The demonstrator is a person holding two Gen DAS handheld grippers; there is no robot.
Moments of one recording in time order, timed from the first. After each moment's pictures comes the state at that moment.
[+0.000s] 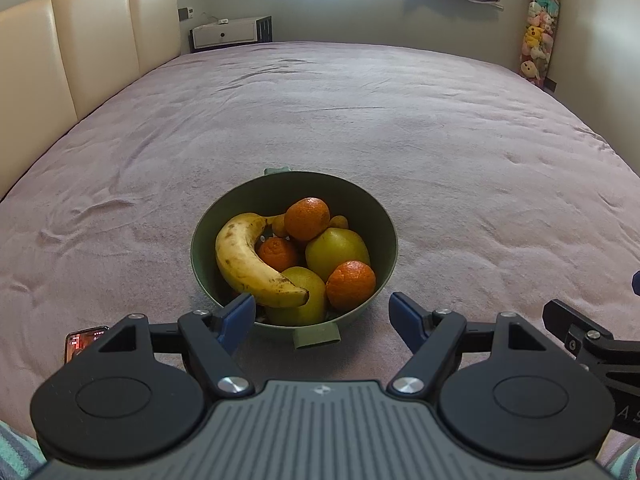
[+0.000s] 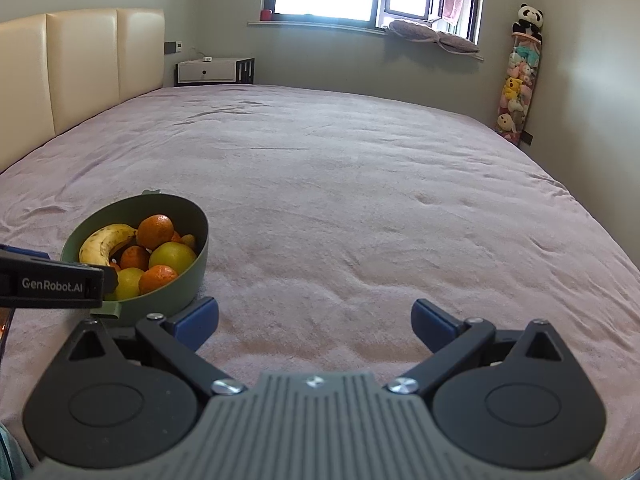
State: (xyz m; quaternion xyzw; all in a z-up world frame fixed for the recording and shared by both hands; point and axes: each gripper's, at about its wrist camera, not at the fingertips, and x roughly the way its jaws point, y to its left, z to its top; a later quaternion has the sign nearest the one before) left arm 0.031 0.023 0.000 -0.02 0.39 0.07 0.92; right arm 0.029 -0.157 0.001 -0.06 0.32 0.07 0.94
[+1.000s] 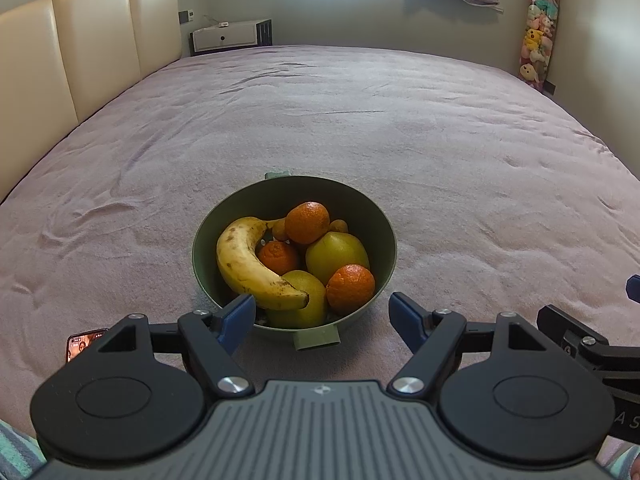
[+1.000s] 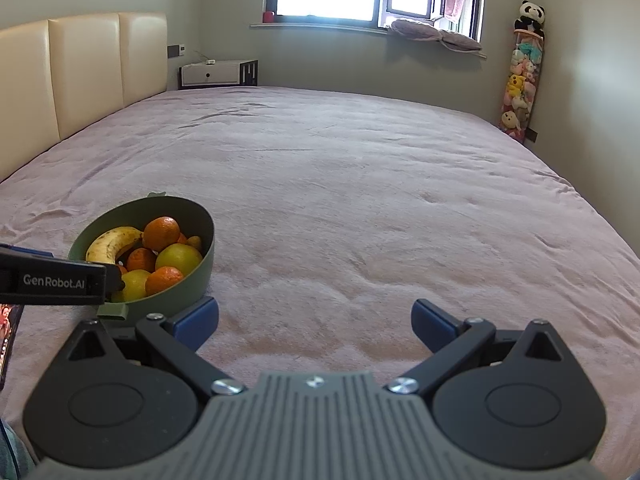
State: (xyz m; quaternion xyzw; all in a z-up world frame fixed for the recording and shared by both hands) left arm 0.028 0.022 0.004 -0.02 0.39 0.07 0.92; right arm 0.027 -0.161 0.002 -0.05 0.32 0.08 0.94
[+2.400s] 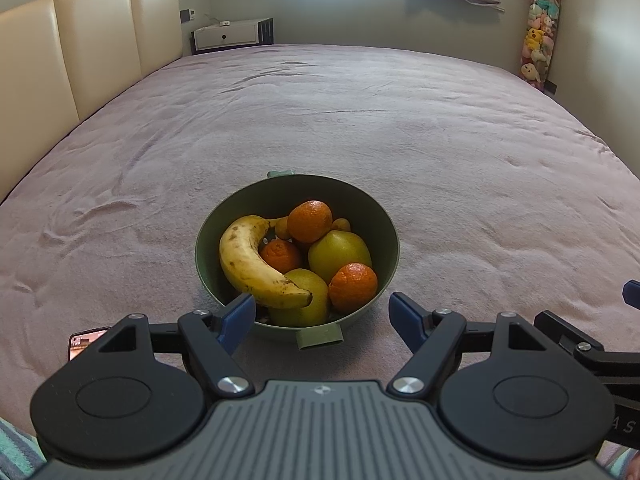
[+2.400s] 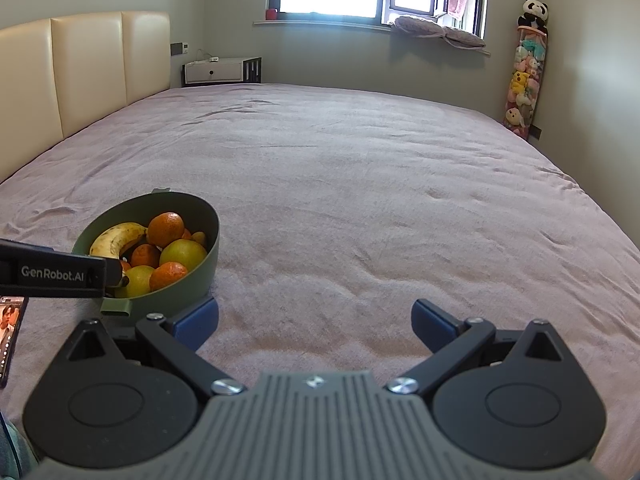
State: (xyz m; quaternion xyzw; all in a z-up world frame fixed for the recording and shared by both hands) left arm 0.028 0.022 0.008 -0.02 0.39 0.07 0.92; right arm 0.028 -0.163 -0.002 -0.05 0.32 0.09 0.94
